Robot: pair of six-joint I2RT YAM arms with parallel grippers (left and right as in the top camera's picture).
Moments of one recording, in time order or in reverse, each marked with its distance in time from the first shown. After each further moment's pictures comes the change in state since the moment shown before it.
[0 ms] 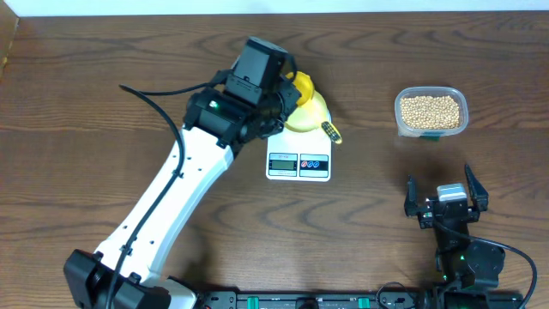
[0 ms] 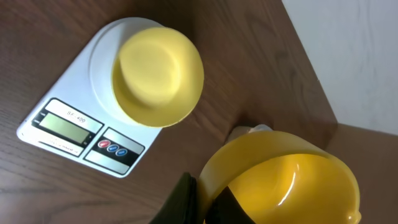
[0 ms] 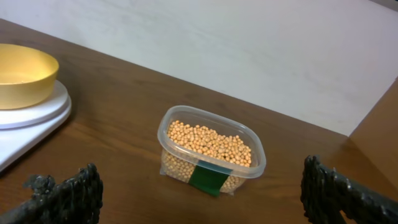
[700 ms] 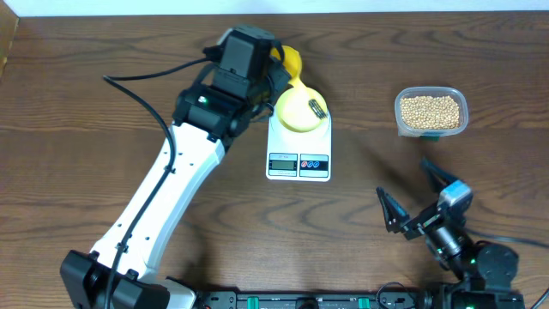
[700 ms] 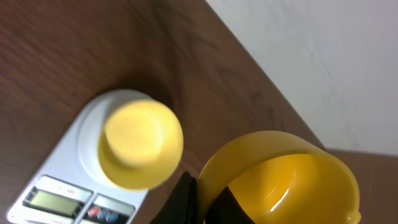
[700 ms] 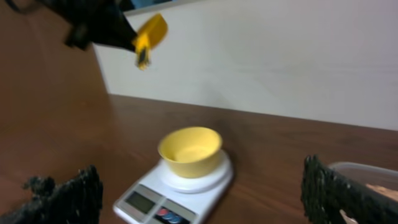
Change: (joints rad) left arm 0.074 0.000 0.000 0.145 -0.090 0.140; right arm 0.000 0.156 0.127 0.176 -0.530 0.525
